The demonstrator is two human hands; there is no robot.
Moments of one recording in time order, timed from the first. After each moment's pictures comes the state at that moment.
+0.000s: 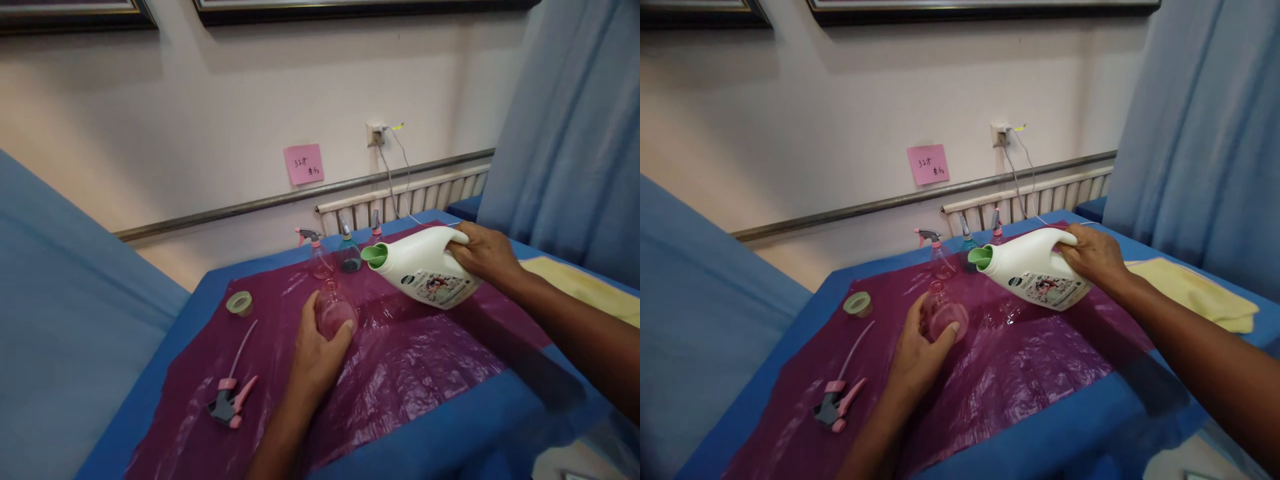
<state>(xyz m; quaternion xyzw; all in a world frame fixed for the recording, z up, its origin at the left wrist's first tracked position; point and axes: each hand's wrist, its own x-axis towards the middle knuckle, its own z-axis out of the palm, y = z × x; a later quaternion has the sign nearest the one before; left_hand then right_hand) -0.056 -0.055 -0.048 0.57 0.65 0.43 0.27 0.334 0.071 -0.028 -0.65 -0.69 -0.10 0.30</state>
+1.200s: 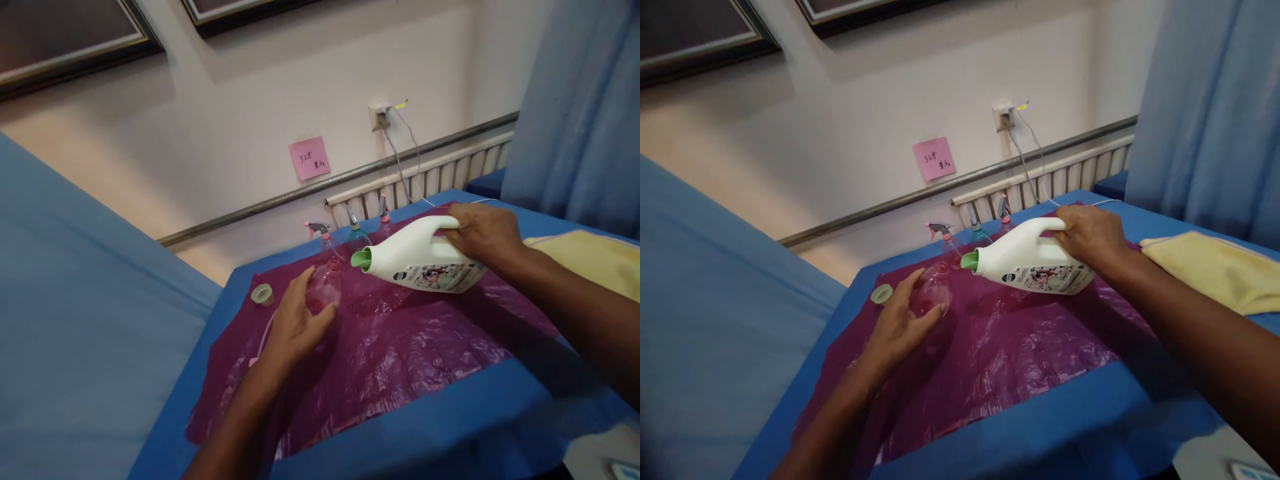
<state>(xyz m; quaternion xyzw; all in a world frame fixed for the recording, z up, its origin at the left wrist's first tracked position) -0.099 -0.052 0.013 0.72 0.62 0.31 0.09 0.298 0.060 -0.005 -0.69 -0.69 -0.12 0.20</state>
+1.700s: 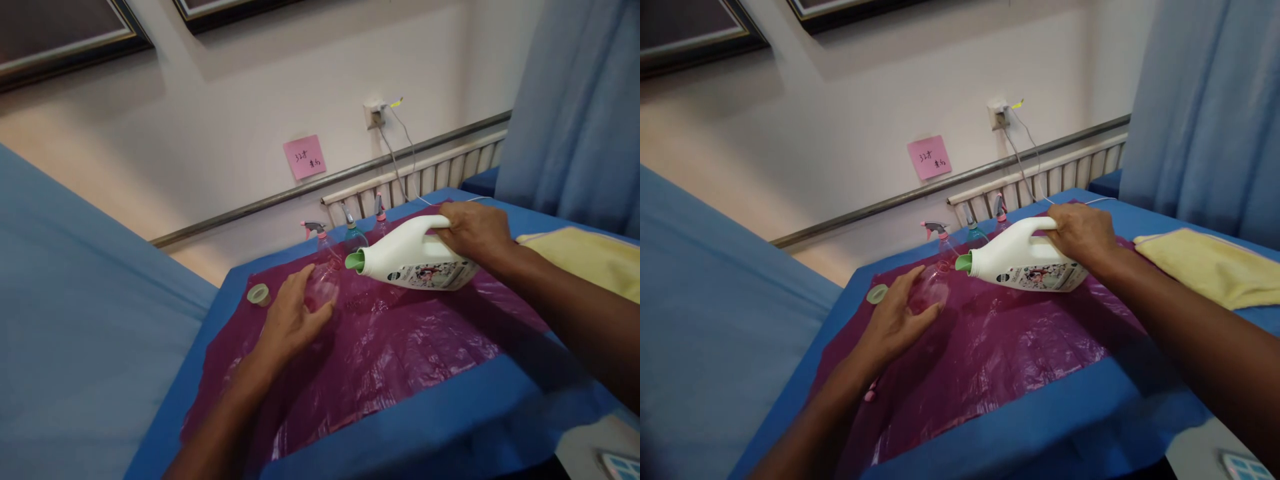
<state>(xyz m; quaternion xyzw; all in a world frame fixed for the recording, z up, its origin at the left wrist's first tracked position) -0.106 -0.042 0.017 0.77 0.59 0.26 0.05 0.293 0.060 -0.001 -0.69 -0.69 -0.10 0.22</state>
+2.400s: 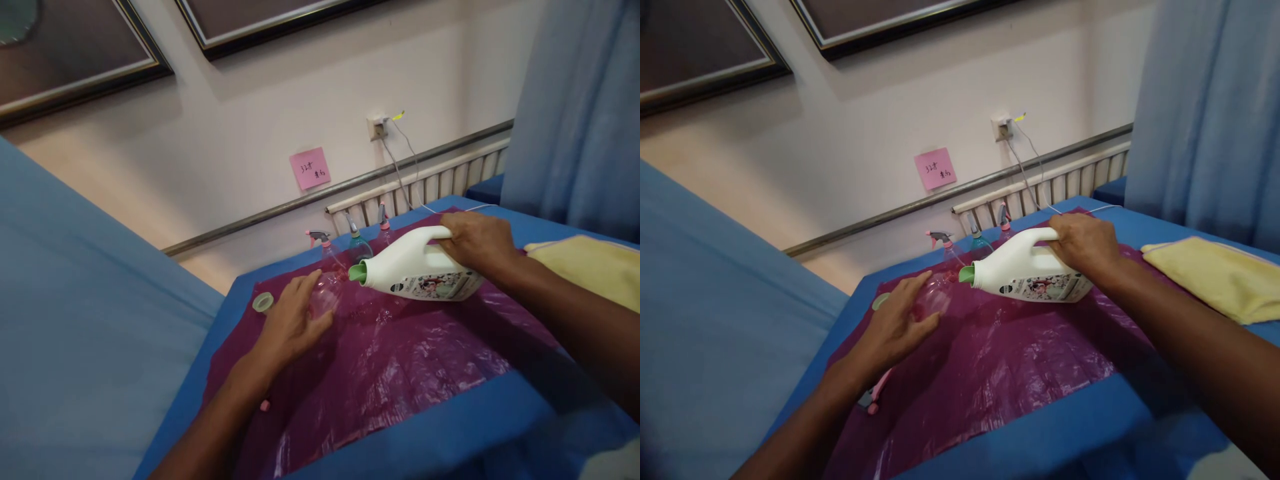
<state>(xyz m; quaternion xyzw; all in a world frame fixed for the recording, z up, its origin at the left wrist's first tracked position) -0.118 -0.034 0.030 0.82 0.55 0.16 -0.02 0.287 0.056 0.001 -0.68 -0.70 -0.11 0.19</state>
